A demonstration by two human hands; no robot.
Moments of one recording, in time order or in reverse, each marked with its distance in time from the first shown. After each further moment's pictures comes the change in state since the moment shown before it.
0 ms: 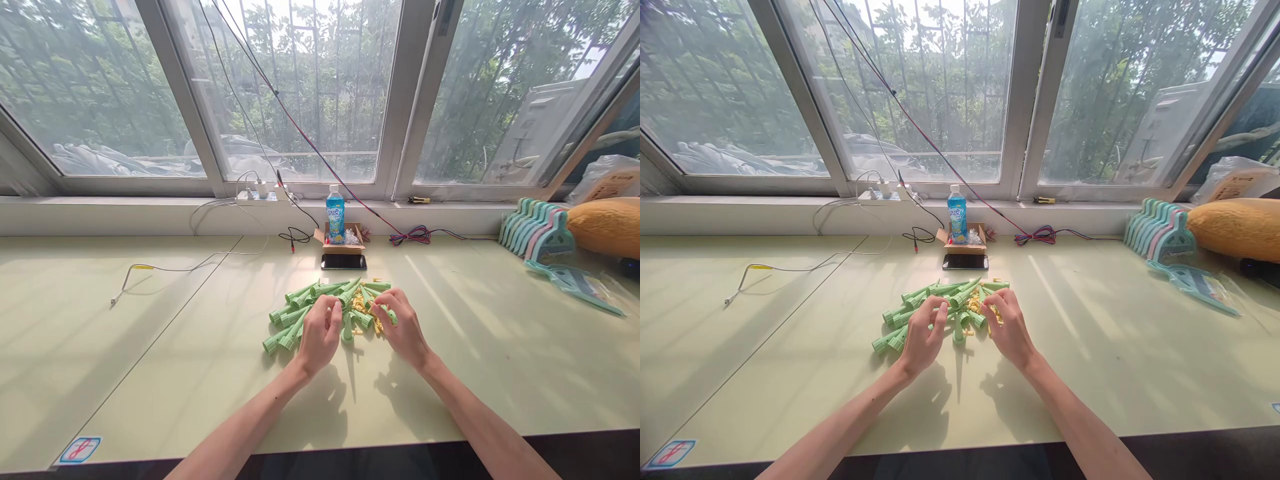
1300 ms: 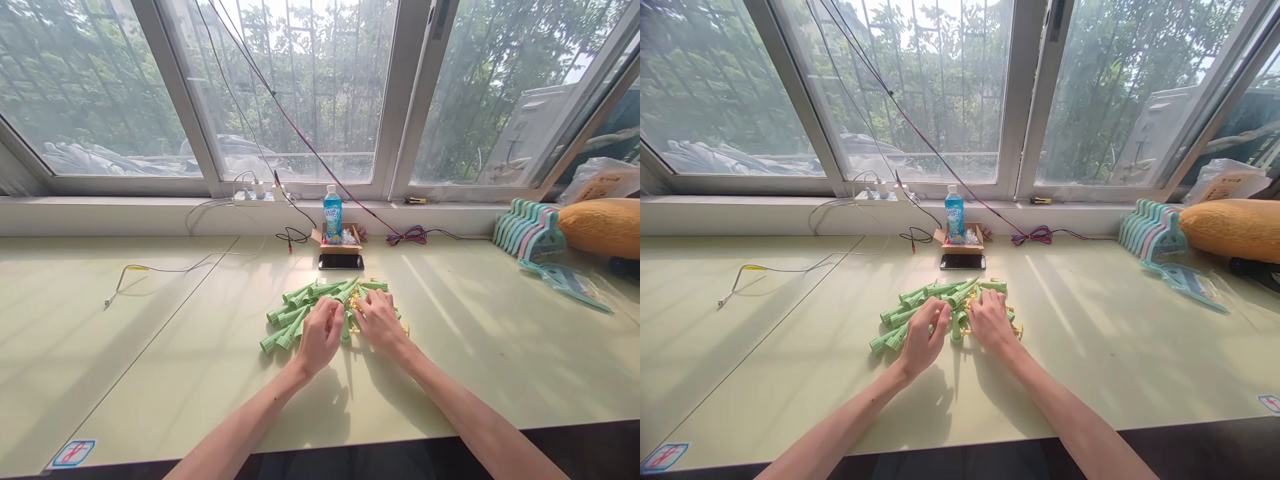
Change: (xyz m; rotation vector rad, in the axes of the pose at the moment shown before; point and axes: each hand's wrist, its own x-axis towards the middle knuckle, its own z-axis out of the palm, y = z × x) left_hand 0.000 0.001 0.002 0.052 -0.014 0.156; right_hand 0.006 0.009 0.035 -0.541 -0.203 -0.115
